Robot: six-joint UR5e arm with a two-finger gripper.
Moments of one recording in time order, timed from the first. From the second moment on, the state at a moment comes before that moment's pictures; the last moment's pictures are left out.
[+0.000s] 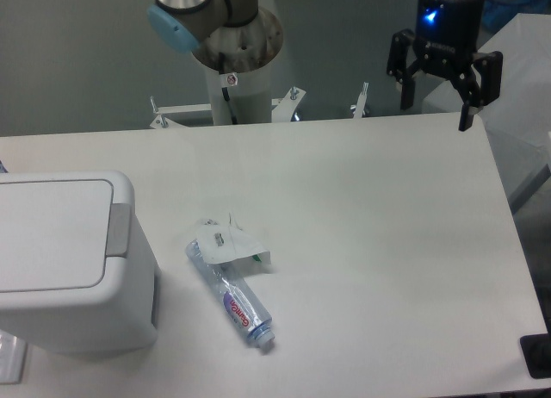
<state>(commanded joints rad) 2.83 -1.60 -1.53 -1.22 1.27 1.58</state>
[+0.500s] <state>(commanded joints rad) 2.67 -1.61 -1.51 -1.20 1.27 1.15</state>
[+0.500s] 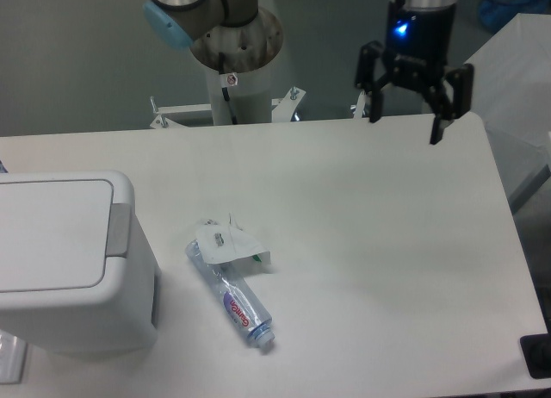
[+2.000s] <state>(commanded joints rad) 2.24 -1.75 -1.52 -0.92 1.27 0.21</state>
